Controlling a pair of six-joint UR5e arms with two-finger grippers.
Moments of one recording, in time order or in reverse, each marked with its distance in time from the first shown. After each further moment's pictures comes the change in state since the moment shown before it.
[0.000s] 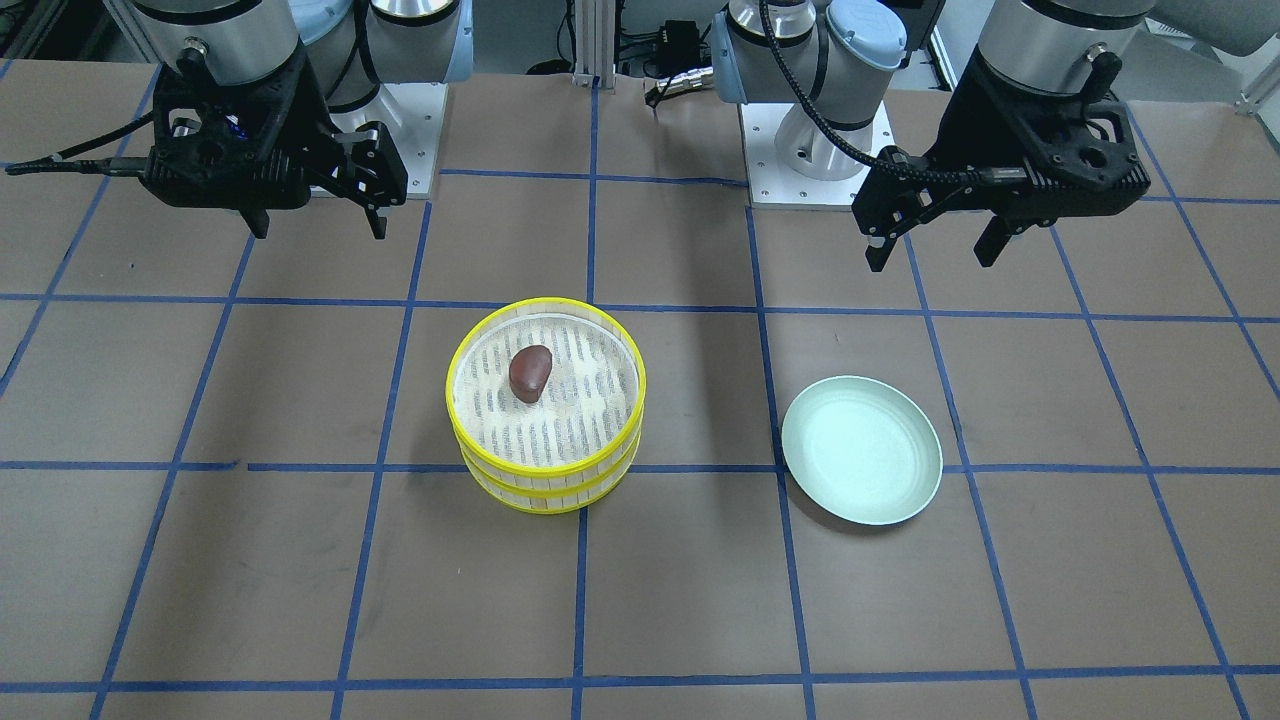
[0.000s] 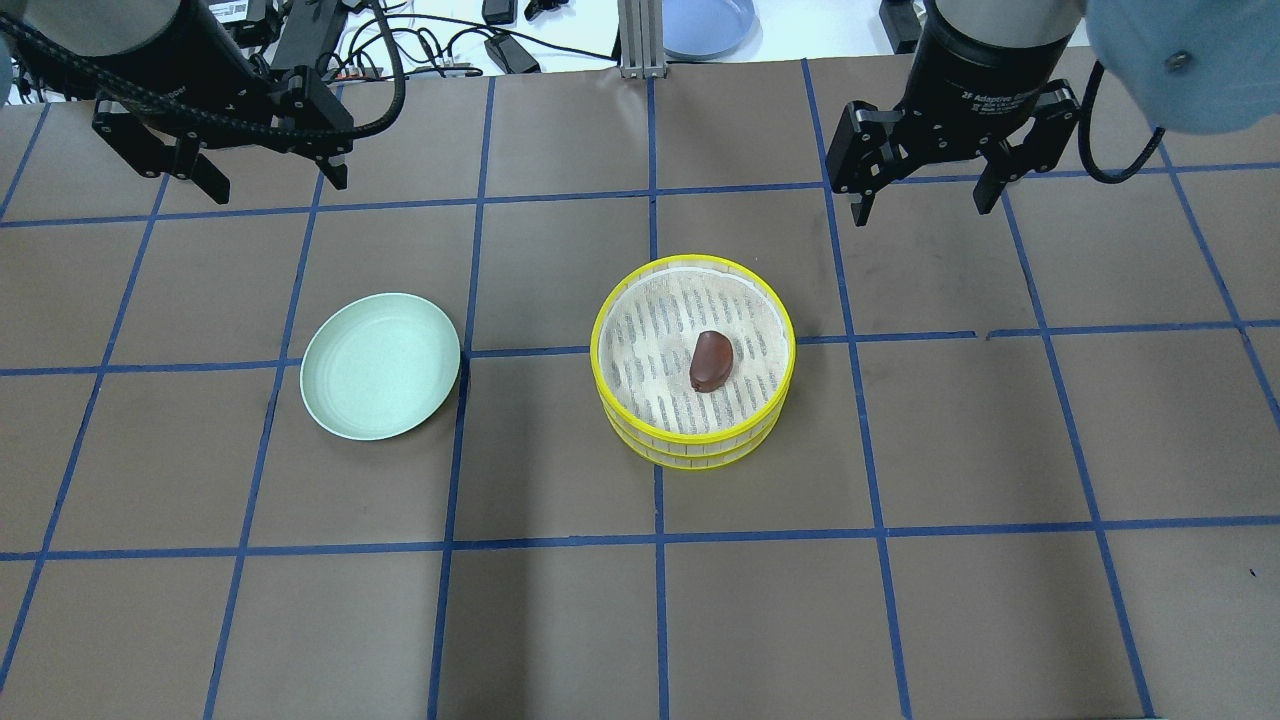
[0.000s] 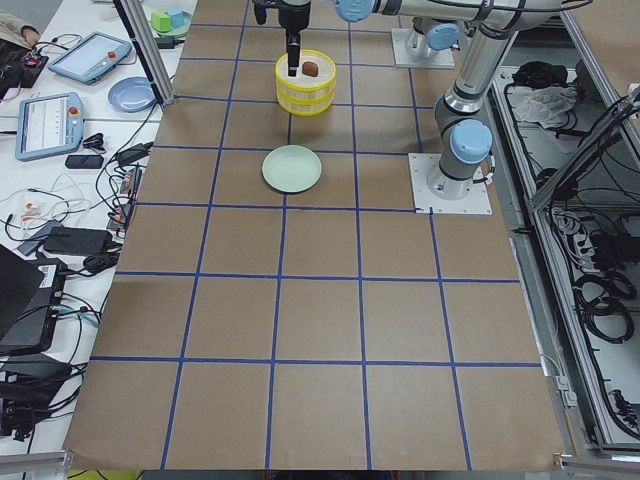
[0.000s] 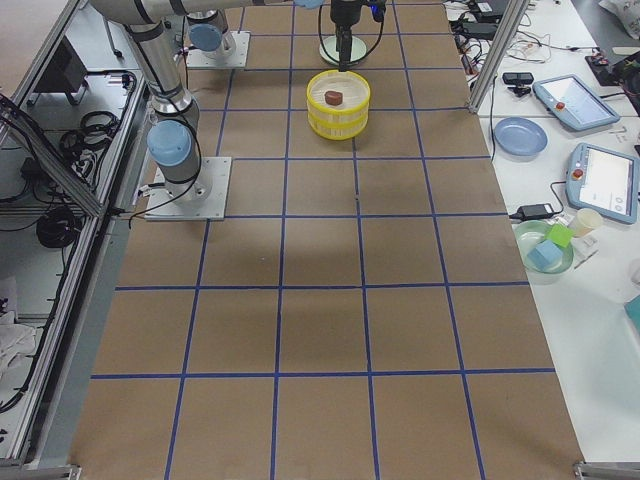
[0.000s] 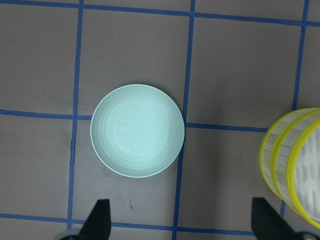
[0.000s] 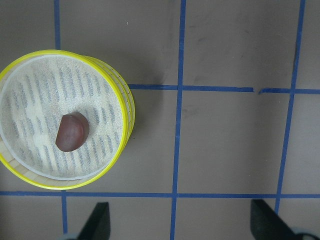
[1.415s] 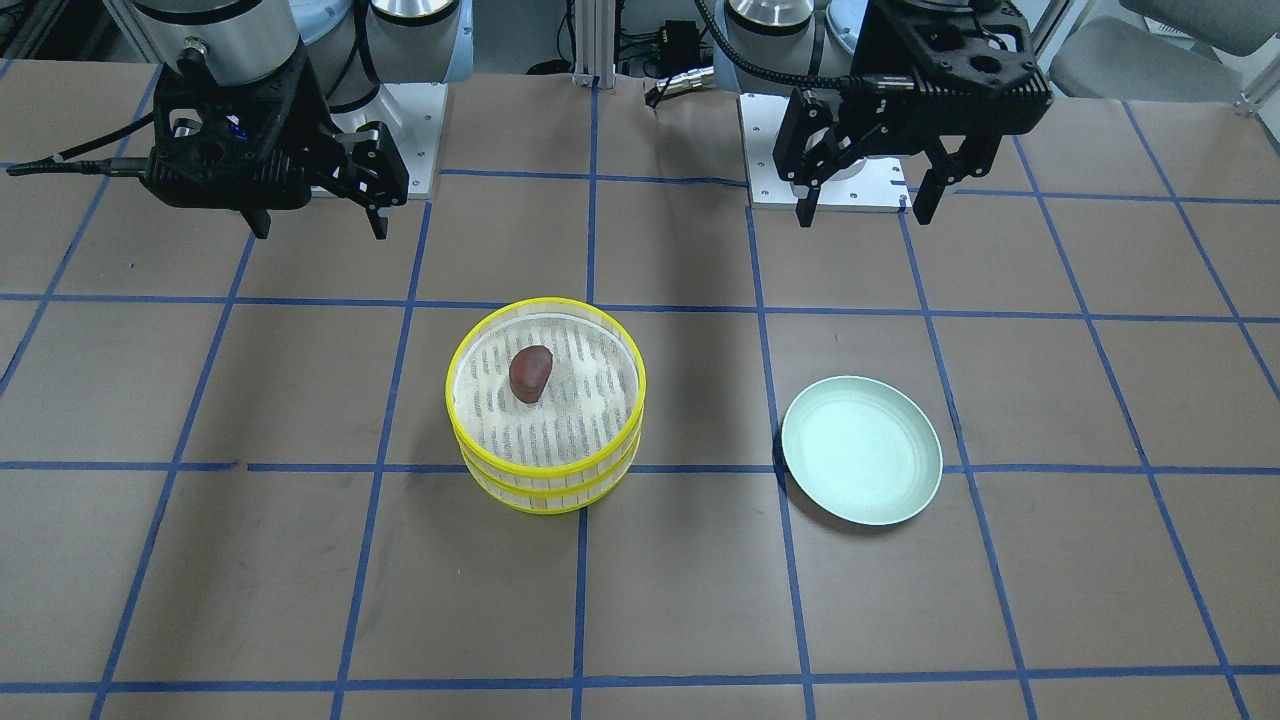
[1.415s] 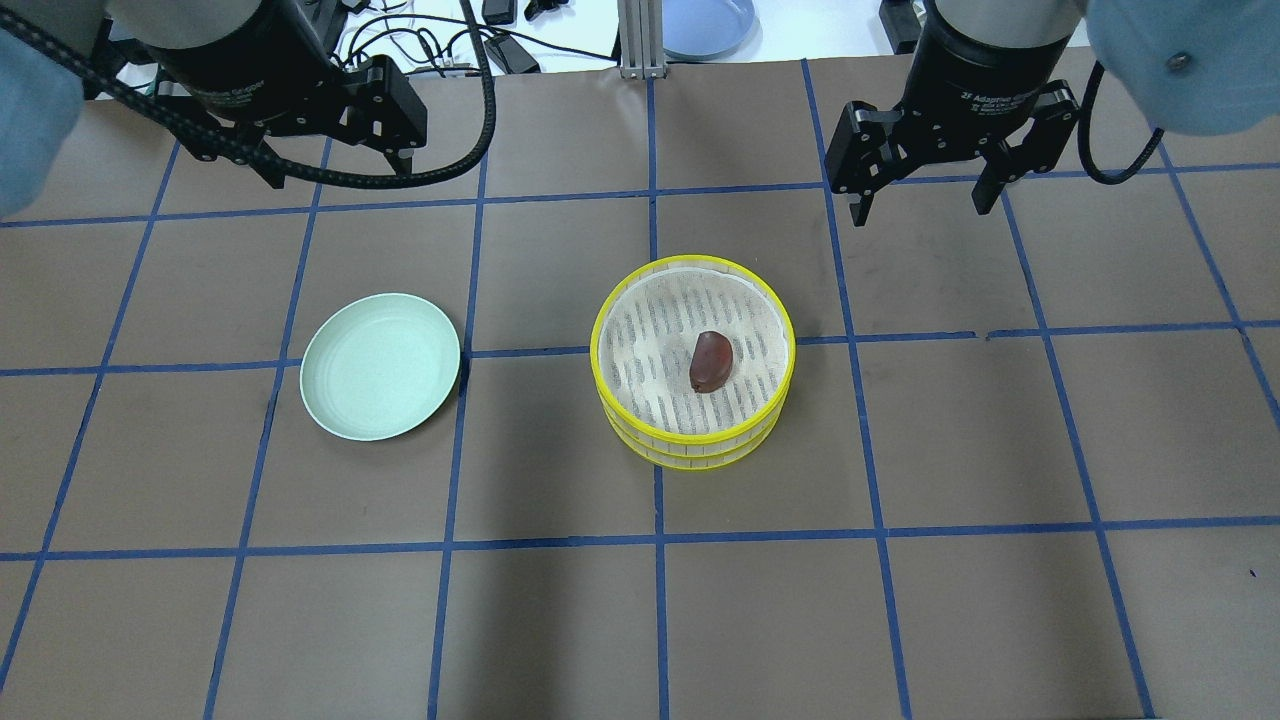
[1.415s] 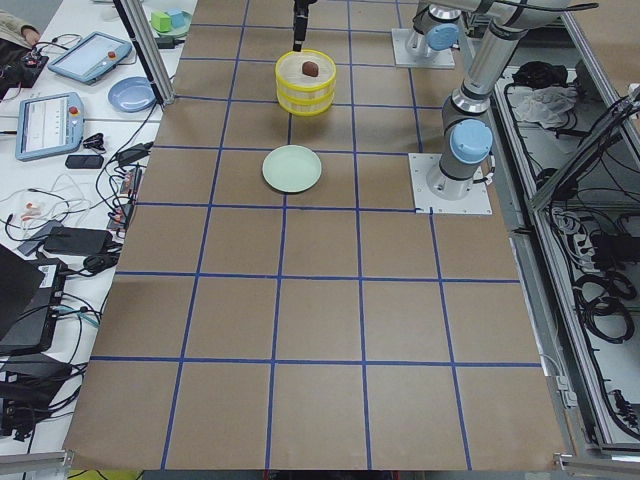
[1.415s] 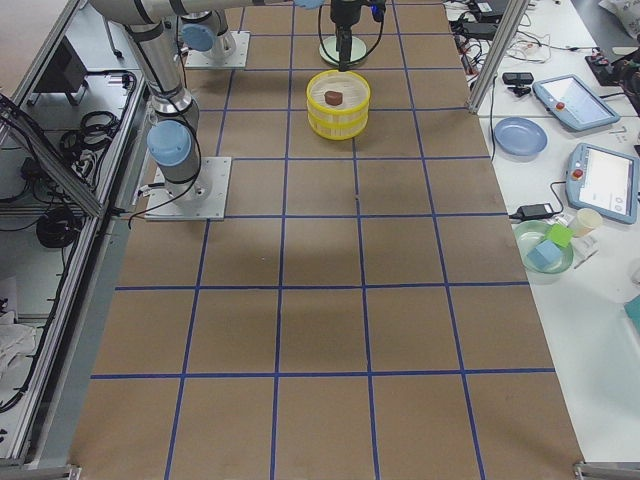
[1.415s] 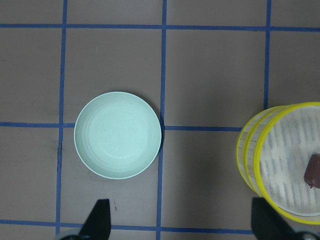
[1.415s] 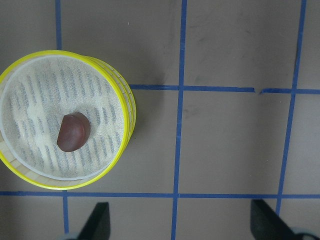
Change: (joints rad) left arm -0.141 0.034 0.022 0.008 0.049 -0.091; right arm 0.000 0.000 0.000 -0.001 0.005 0.001
